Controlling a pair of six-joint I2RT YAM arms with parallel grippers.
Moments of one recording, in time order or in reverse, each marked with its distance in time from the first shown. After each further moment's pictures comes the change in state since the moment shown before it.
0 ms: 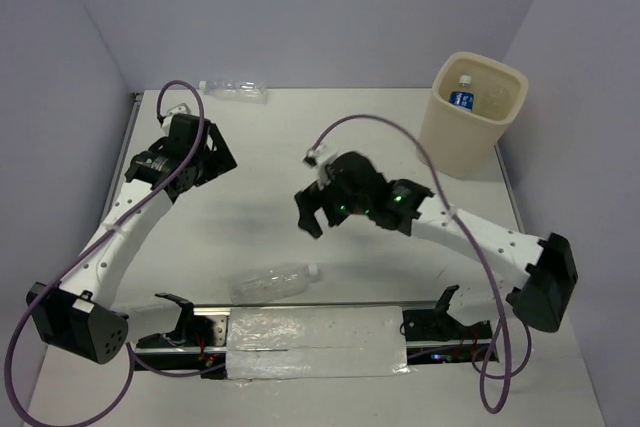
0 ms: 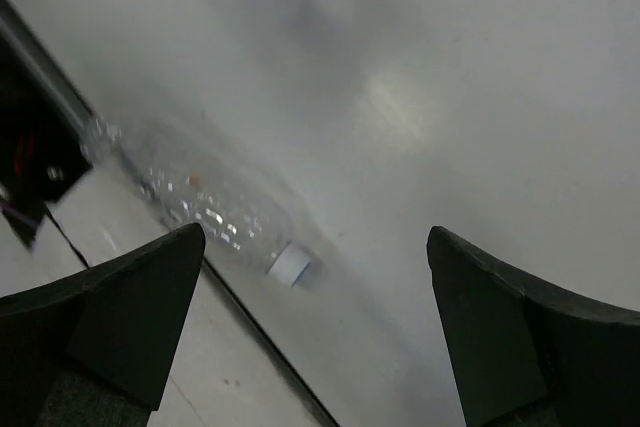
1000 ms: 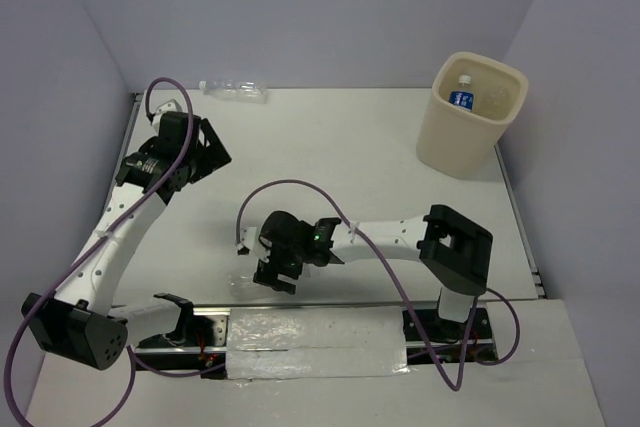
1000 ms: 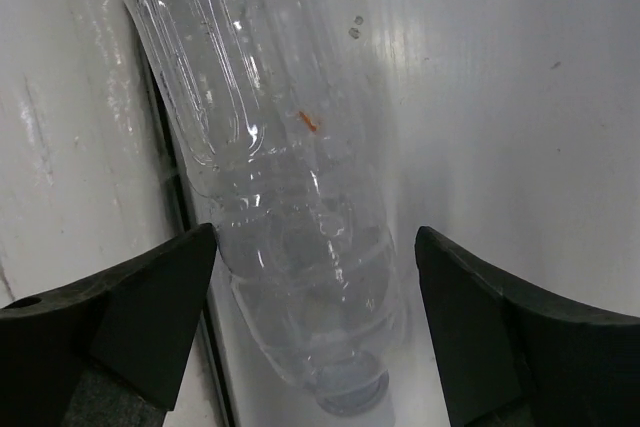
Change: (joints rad) left arm 0.042 -0.032 0.028 0.002 0.001 -0.011; right arm 0.354 0.499 -0.033 0.192 -0.126 -0.404
